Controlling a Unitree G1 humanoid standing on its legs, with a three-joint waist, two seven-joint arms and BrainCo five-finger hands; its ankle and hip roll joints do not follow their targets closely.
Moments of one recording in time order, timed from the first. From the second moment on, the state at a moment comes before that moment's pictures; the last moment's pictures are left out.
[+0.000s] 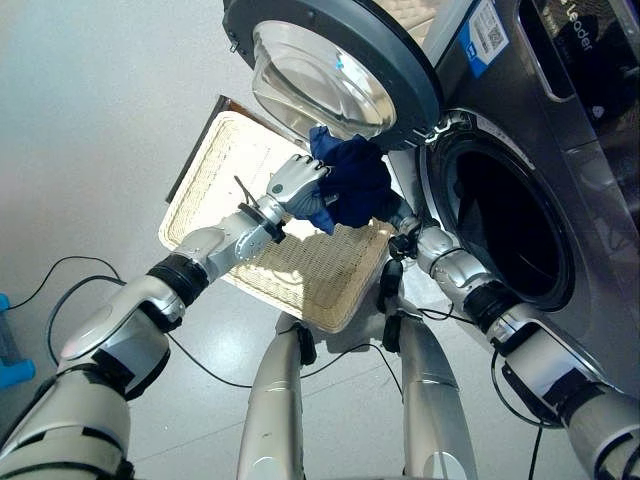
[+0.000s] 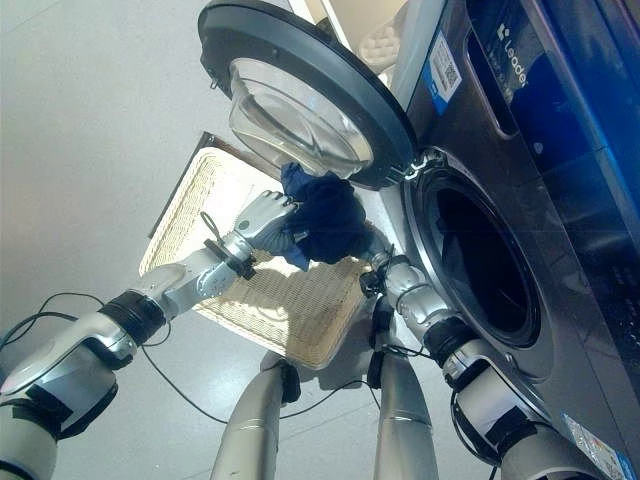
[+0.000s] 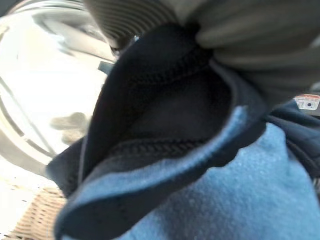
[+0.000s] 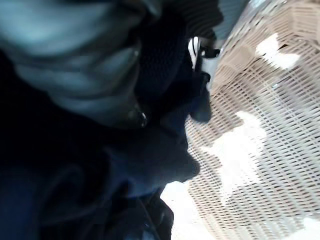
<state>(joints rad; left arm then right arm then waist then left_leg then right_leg) -1.03 0.65 -0.85 0.65 0.54 -0.43 0.53 -0.88 -0.42 0.60 0.71 0.58 -0.14 0.06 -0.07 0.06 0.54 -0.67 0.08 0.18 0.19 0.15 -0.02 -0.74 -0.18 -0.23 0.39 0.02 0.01</state>
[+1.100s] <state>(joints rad) -1.00 0.60 -0.88 0.74 0.58 -0.37 0.57 -0.79 -0.35 0.47 0.93 0.66 -0.35 -0.03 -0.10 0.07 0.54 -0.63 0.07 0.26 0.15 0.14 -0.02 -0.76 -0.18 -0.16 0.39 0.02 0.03</state>
